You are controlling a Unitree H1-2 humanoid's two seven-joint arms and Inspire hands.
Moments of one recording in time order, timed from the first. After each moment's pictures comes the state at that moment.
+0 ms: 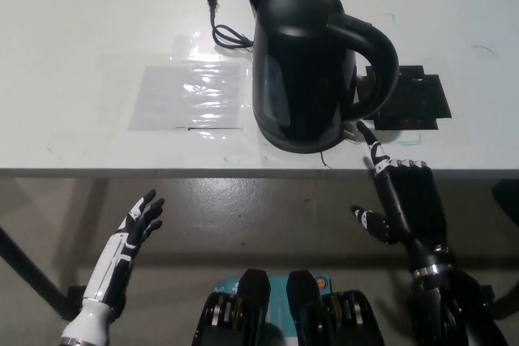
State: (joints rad) left_arm -0.03 0.16 0.01 0.06 0.00 -0.22 -0.12; right_arm -0.27 -0.15 0.30 0.10 -0.99 0.04 -0.24
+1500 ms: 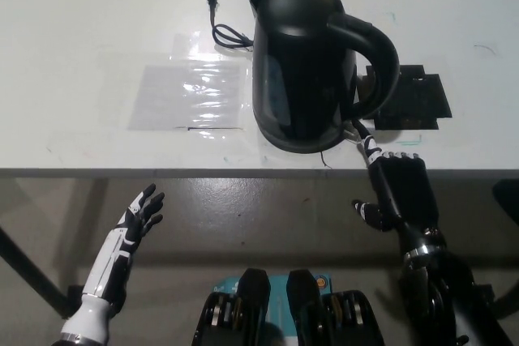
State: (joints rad) left_arm -0.04 0.16 0.01 0.06 -0.01 -0.23 -0.12; right_arm -0.36 -0.15 0.32 0.24 -1.00 0.08 -0.24
